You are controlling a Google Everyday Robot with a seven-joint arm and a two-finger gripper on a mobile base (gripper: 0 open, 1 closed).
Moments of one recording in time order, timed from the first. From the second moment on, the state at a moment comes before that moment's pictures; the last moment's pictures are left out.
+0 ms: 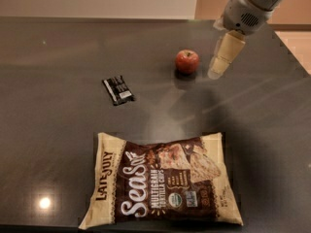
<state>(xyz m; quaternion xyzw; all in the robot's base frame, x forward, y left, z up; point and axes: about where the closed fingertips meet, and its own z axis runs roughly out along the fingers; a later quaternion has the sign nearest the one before) 0.601 -0.155 0.952 -0.62 0.76 0.05 0.21</state>
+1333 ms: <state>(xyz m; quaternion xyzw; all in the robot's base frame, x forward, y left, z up) 0.691 -0.128 0.891 -0.59 0.78 0.10 0.21</state>
